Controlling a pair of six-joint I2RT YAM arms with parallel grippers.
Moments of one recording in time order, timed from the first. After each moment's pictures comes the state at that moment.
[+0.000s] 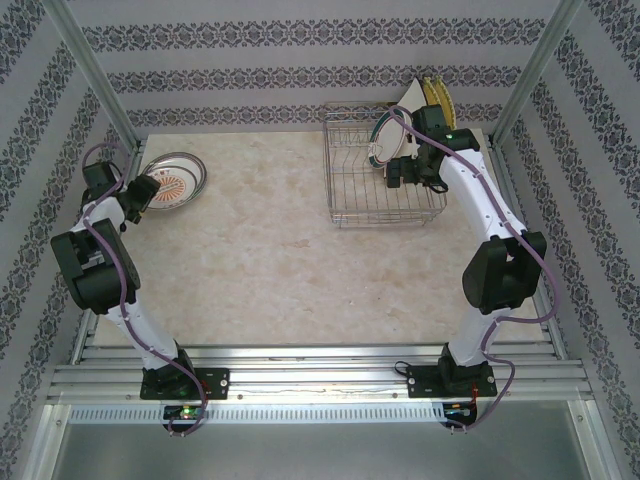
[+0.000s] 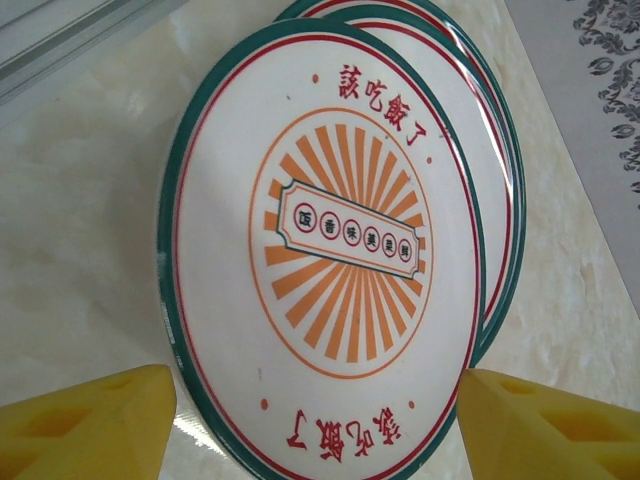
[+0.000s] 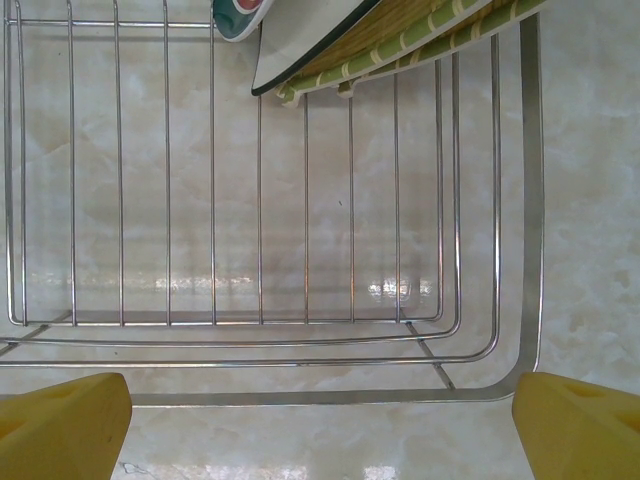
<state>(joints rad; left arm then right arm) 0.49 1.88 1.29 -0.26 0.35 -0.61 0.17 1.81 1.78 -1.08 0.08 0.15</state>
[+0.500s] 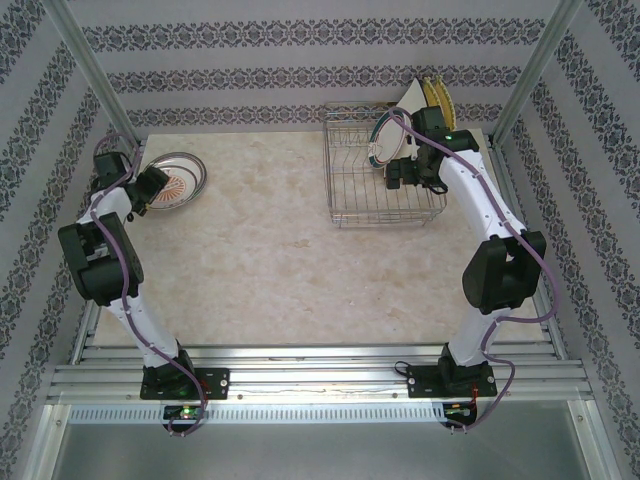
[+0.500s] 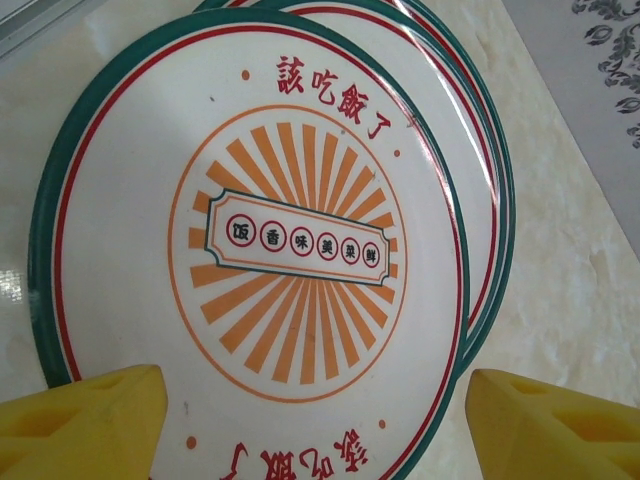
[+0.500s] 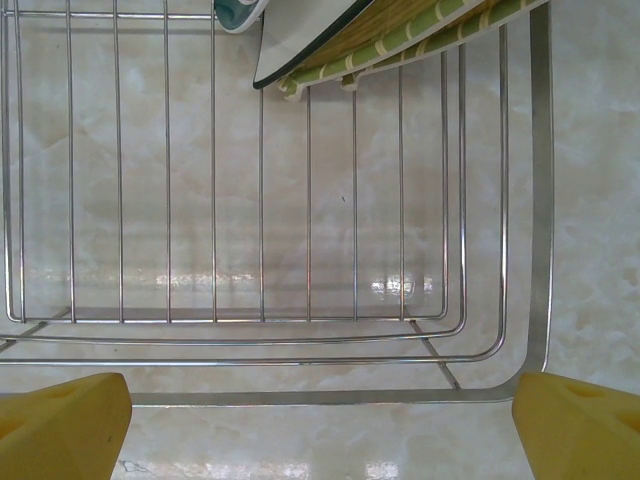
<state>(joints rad) 0.43 1.94 1.40 -0.32 0.29 -0.57 0.17 1.81 1.77 -1.08 0.08 0.15</state>
